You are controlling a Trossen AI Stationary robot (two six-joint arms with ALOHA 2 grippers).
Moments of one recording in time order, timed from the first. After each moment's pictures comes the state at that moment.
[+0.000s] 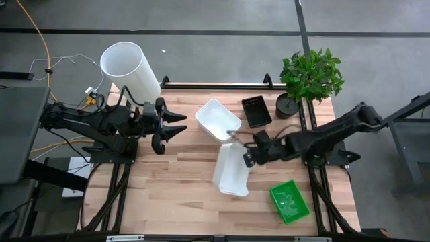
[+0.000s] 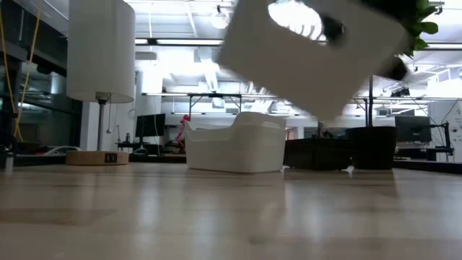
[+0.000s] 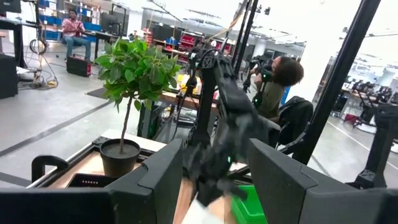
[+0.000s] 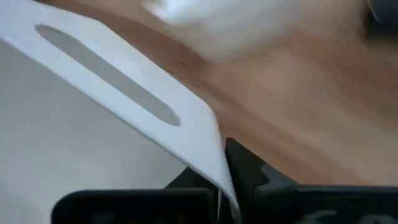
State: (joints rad) left arm -0.09 0.90 0.90 0.05 -0.33 -0.21; right arm 0.32 1.36 0.93 -0.61 0.41 1.27
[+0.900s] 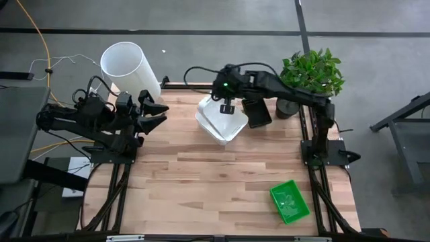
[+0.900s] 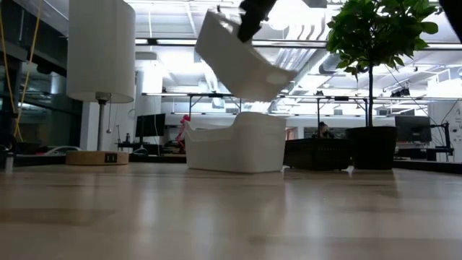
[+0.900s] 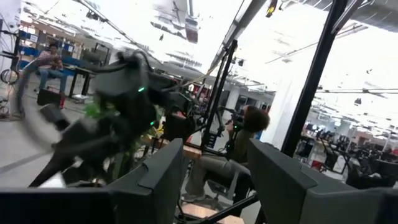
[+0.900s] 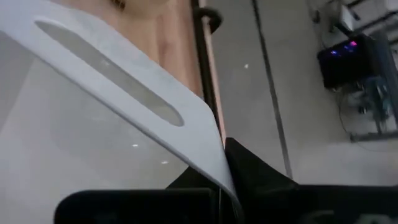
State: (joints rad) left arm -0.09 0.74 0.90 0.11 -0.28 -0.23; right arm -0.22 1.88 2.07 -1.03 0.38 -0.38
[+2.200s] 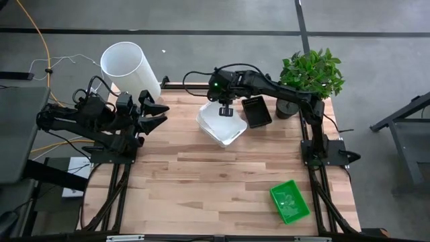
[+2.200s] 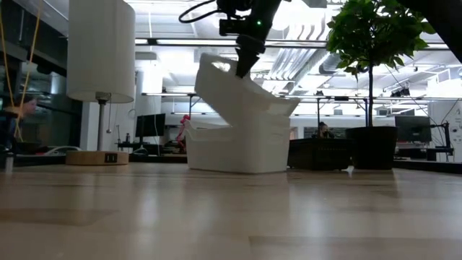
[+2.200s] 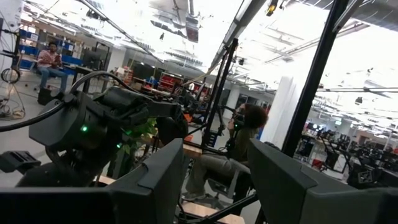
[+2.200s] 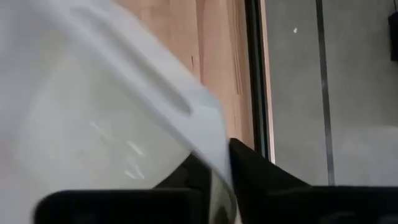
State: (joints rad) left arm -0.09 0.74 0.90 0.11 -0.28 -0.23; right arm -0.30 2.01 2.06 -1.10 0.22 -0.39
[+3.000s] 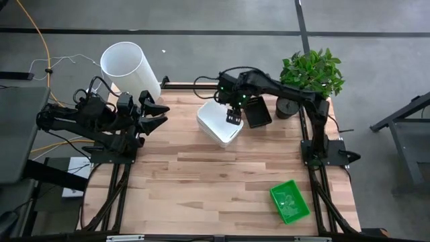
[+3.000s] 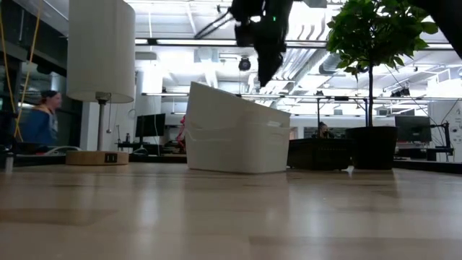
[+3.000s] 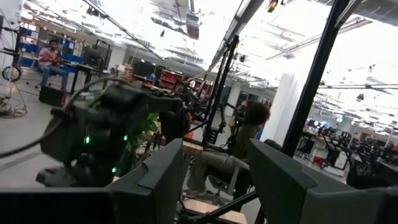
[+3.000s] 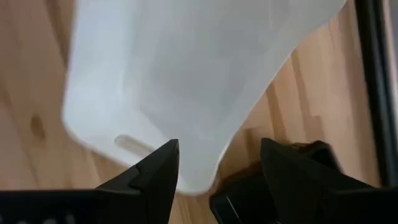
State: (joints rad) left arm -0.09 0.74 0.90 0.10 -0.28 -0.23; right arm -0.32 1.96 1.99 -1.33 -0.04 -0.11
